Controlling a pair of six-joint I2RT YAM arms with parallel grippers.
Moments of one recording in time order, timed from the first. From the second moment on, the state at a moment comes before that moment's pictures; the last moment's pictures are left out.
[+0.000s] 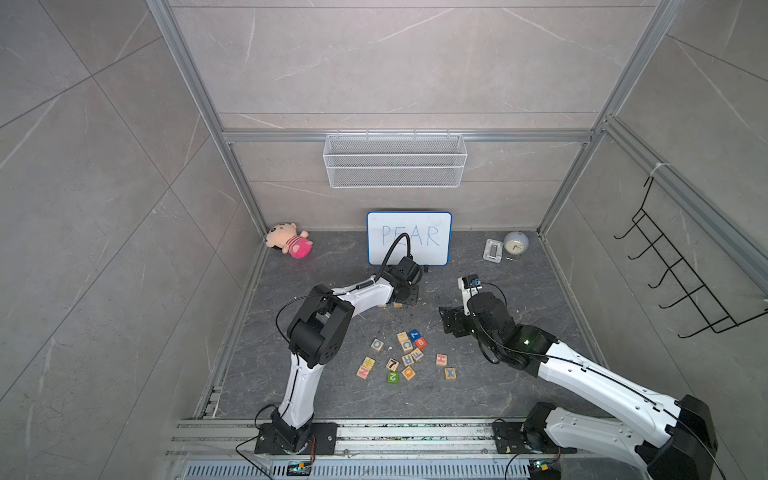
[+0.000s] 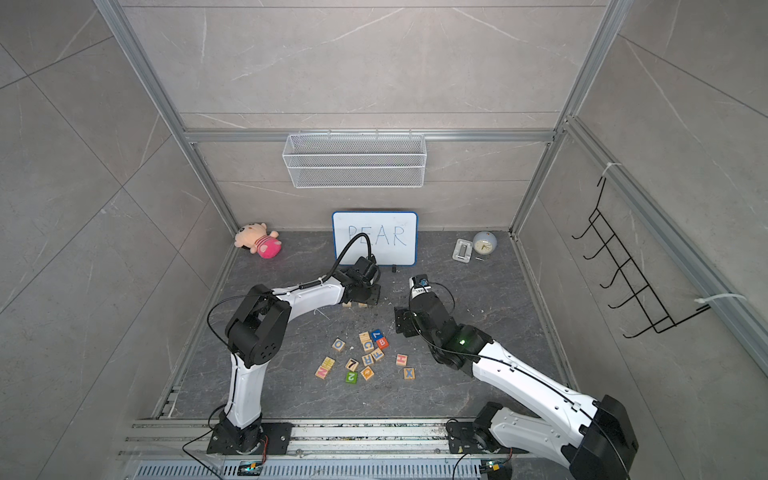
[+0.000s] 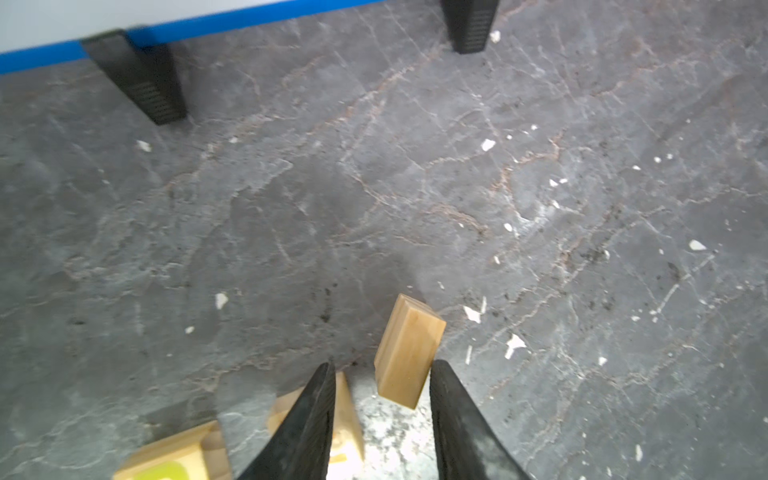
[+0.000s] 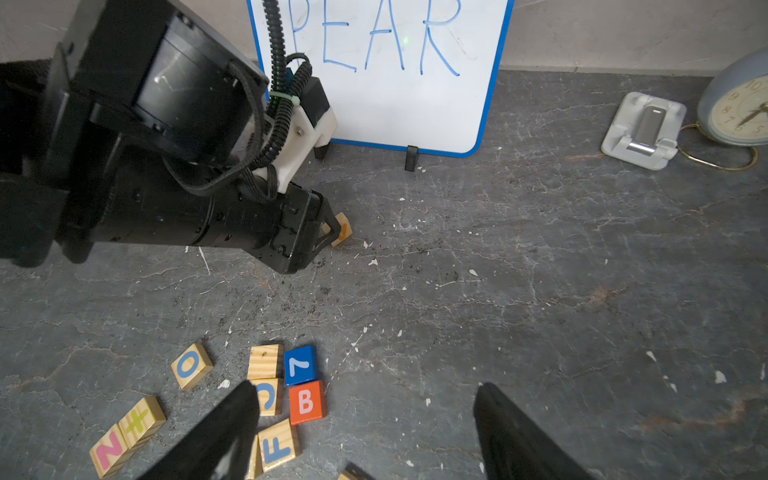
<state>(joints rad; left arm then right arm) -0.70 2.09 1.49 -0.42 -0.10 -0.36 0.77 1.07 0.80 -0.37 0.32 0.39</state>
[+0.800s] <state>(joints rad) -0.73 2.06 1.53 -0.45 -0.07 -0.24 0.77 1.09 0.80 -0.35 0.27 0.38</state>
